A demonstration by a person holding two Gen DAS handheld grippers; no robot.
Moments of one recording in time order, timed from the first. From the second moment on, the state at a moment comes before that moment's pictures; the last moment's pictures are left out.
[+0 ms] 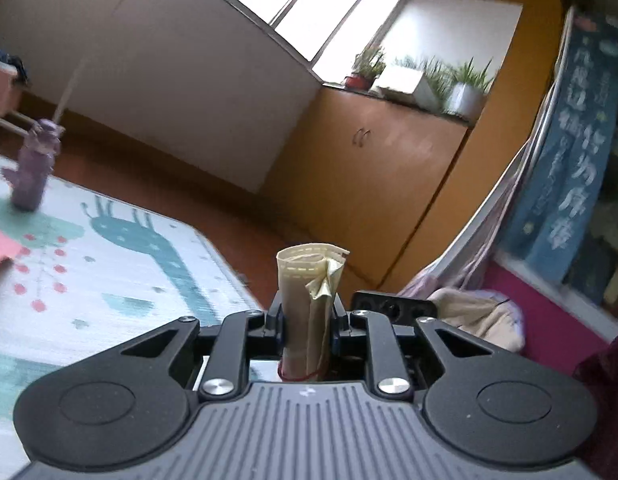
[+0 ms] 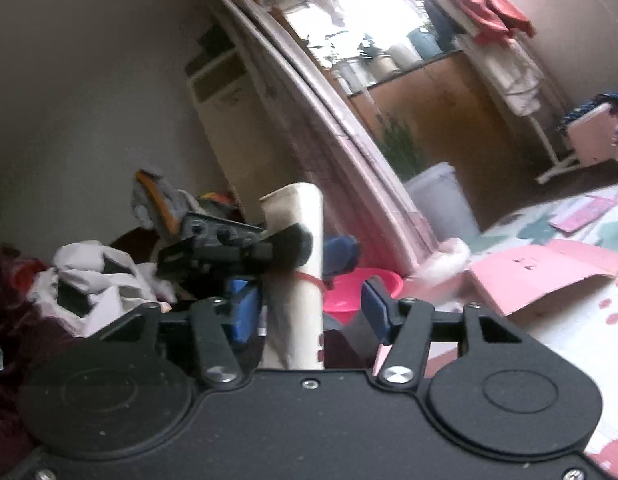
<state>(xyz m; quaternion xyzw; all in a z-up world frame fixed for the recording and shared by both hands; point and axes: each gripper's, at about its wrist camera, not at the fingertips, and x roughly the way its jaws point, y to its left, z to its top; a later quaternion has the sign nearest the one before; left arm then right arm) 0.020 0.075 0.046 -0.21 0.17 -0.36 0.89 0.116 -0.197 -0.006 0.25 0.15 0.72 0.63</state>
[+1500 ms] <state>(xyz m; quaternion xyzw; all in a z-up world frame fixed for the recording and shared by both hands) 0.009 0.100 0.048 -0.22 0.15 -0.27 0.93 0.127 -0.189 -0.018 0.20 0.23 0.71 0.64</state>
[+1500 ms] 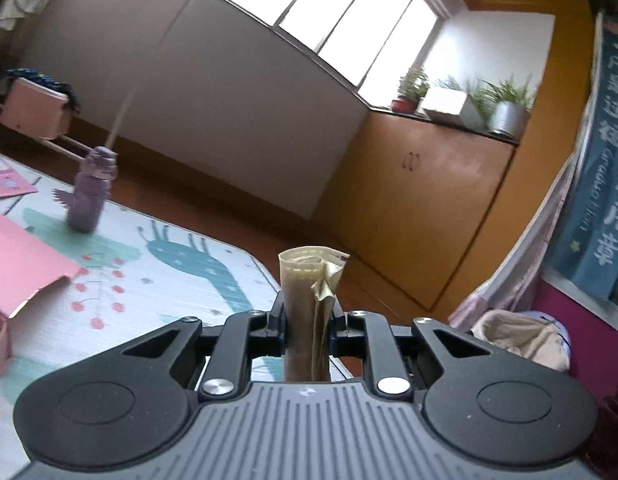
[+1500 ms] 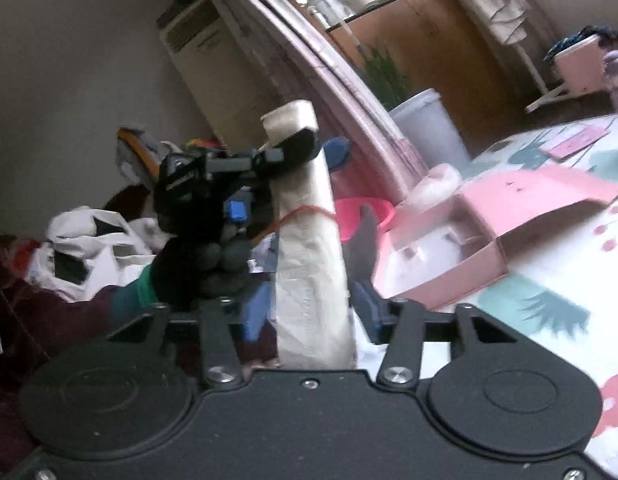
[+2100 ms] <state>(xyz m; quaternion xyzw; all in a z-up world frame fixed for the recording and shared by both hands) 0.014 0.090 0.043 -0.17 0.18 -0.26 0.93 0.135 -0.197 -0.023 0.27 0.24 0.68 0.64</state>
